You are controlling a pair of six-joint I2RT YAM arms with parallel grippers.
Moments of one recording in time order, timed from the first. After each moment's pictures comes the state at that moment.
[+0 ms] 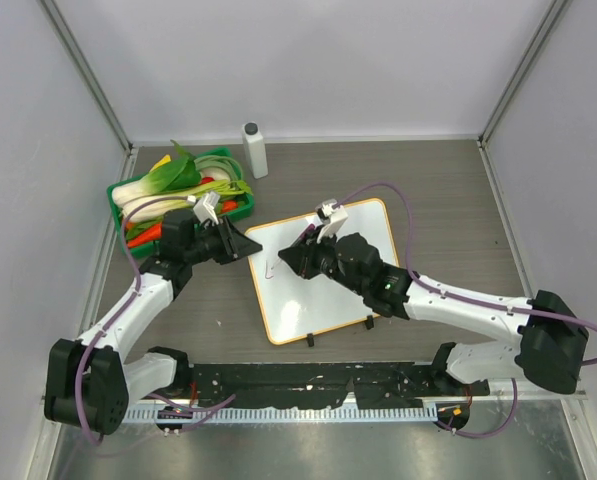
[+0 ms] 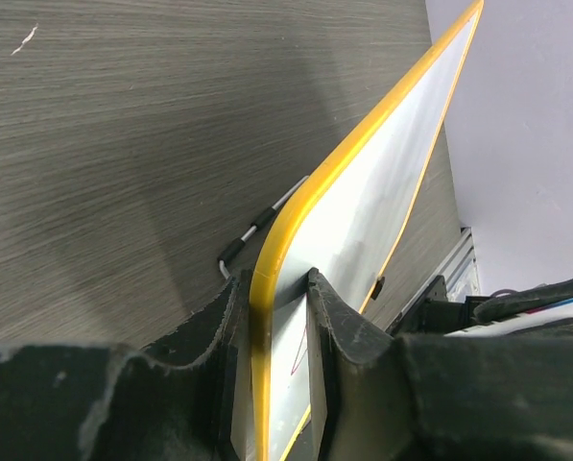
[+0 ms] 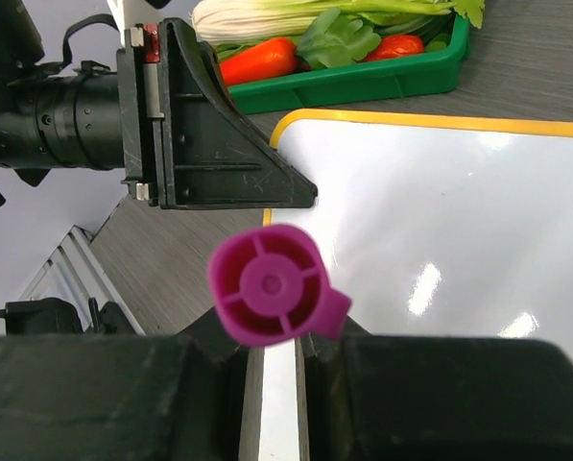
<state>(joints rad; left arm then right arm) -0.22 1.11 0.62 0.00 0.60 -0.63 1.01 1.24 0.78 0.28 0.15 0.55</state>
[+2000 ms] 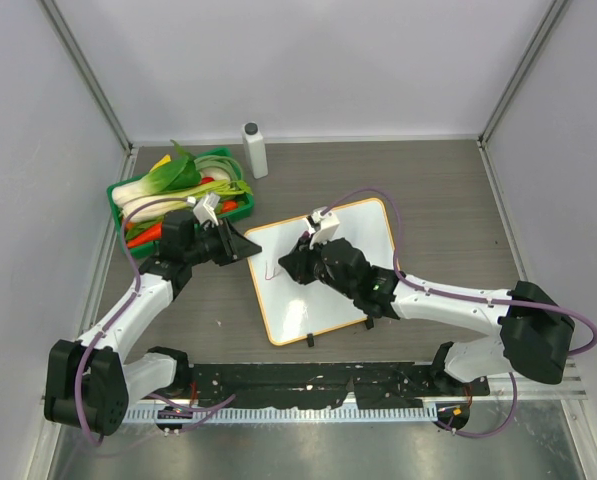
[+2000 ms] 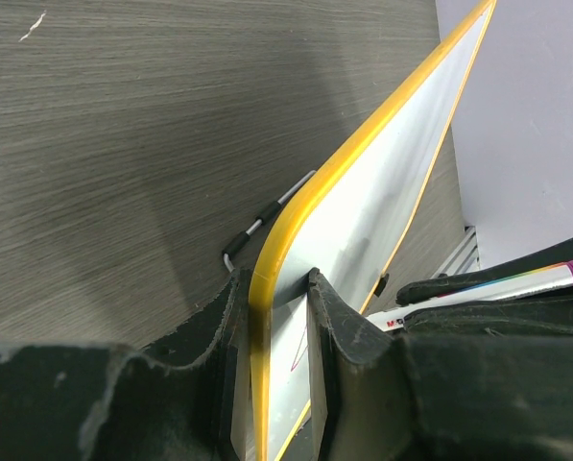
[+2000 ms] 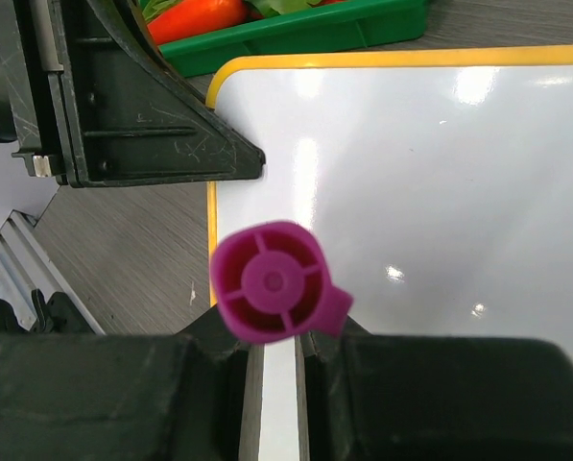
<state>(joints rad) -0.22 1.11 0.62 -0.03 0.59 -0.63 1.02 1.34 0.78 0.26 0.21 0.55</state>
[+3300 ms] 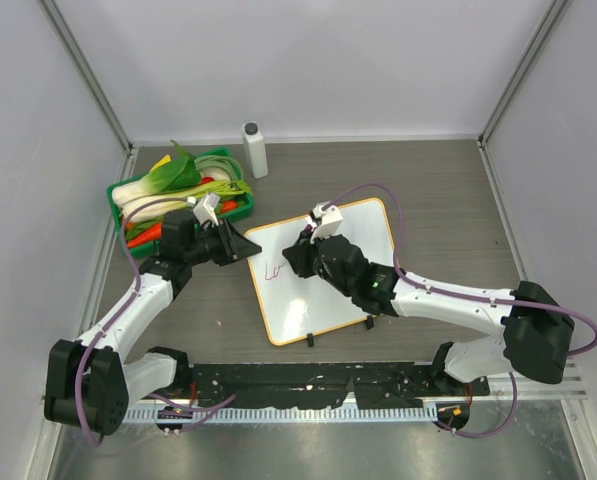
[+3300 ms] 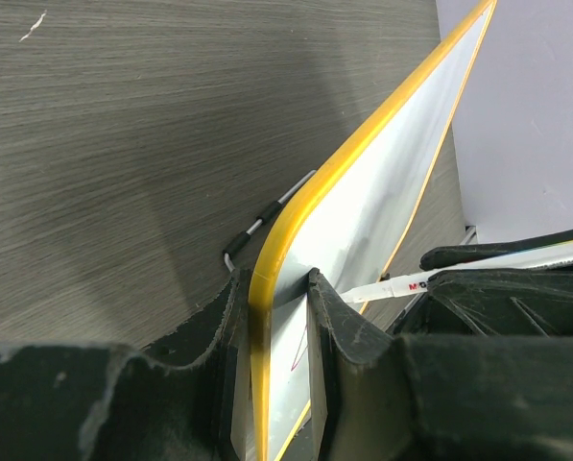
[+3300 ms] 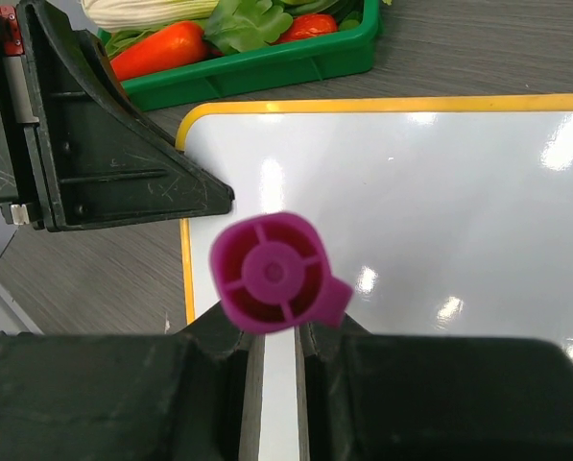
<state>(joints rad) -0.22 1.11 0.62 -0.03 0.60 -0.62 1.03 1.34 0.83 0.20 0.33 0.53</state>
